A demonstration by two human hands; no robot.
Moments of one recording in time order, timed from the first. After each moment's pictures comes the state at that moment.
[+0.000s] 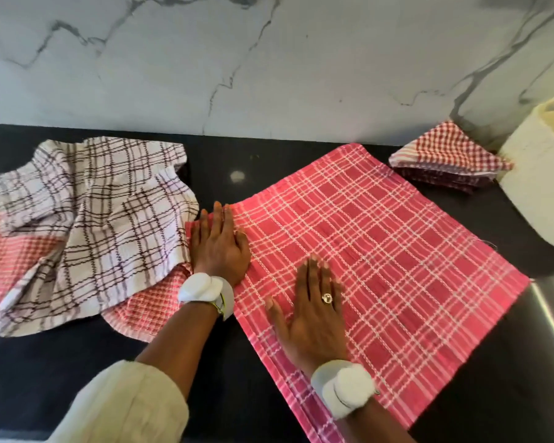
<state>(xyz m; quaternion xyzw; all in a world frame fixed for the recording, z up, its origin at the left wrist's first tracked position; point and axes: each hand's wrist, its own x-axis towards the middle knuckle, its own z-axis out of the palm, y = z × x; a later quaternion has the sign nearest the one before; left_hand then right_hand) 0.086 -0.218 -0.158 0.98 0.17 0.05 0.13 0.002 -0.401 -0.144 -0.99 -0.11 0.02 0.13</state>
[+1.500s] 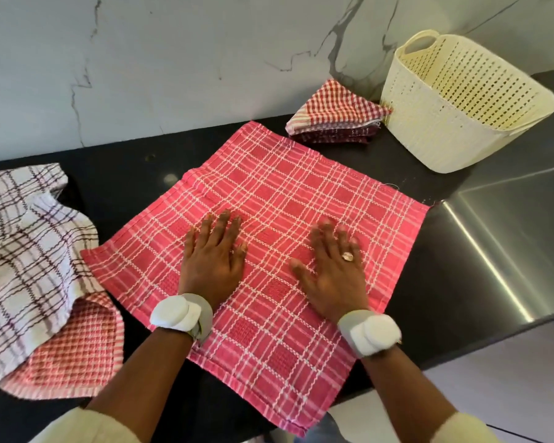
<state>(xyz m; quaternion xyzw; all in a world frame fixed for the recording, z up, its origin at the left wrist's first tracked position) 0.077 -0.317 -0.153 0.99 -0.09 -0.04 0.11 0.024 -0.544 -0.150 -0.99 0.01 0.04 0.10</state>
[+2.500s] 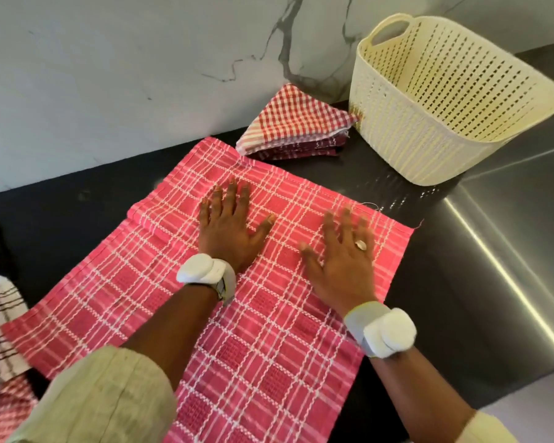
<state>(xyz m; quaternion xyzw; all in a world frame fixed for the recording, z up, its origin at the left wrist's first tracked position) 0.203 -0.446 -0.156 0.99 -0.10 -0.04 0.10 0.104 -0.631 -0.141 -0.98 0.11 0.02 0.15</state>
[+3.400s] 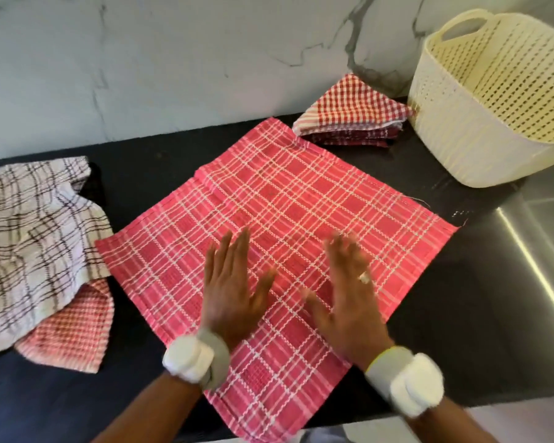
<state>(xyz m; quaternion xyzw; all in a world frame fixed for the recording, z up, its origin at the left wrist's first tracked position) 0.021 -0.406 -0.115 0.98 -0.03 0.01 0.19 0.006 -0.603 -0.129 -0.95 -0.12 -0.03 0.30</state>
